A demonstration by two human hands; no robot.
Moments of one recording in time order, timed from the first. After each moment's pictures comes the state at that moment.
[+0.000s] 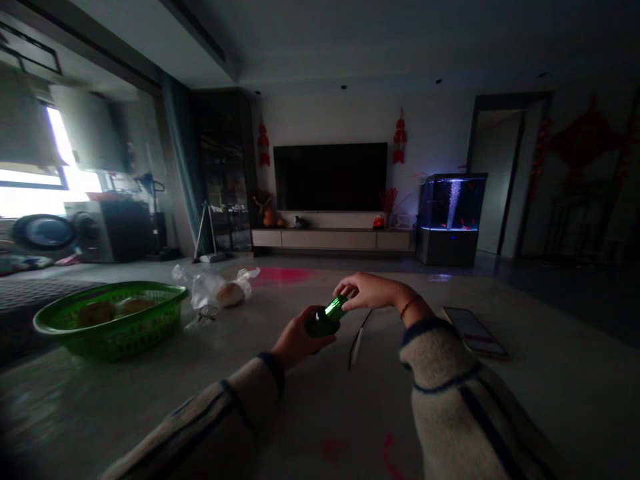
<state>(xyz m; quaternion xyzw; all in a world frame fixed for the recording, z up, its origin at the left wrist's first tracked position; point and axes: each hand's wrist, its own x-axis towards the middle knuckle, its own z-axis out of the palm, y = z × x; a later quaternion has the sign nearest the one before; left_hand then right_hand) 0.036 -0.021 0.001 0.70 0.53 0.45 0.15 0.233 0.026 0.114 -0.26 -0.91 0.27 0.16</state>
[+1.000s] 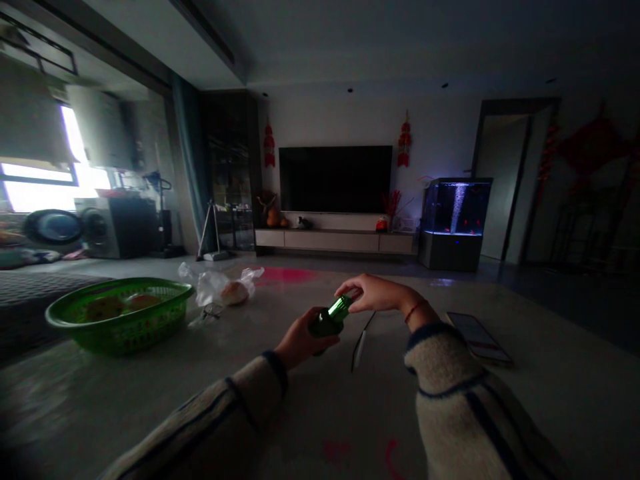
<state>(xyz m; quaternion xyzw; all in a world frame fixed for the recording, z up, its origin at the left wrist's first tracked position) 0.038 -0.020 0.001 0.69 0.51 0.47 0.23 0.233 0.022 0.116 -0.25 -0.91 0.28 0.17</state>
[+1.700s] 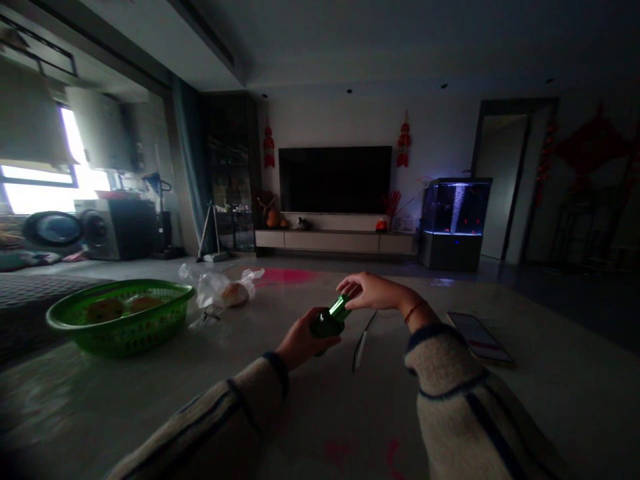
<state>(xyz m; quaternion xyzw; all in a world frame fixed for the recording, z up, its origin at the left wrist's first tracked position) 0.037 -0.022 0.003 0.70 0.52 0.45 0.18 0.230 0.023 0.114 -0.26 -0.90 0.26 0.21</state>
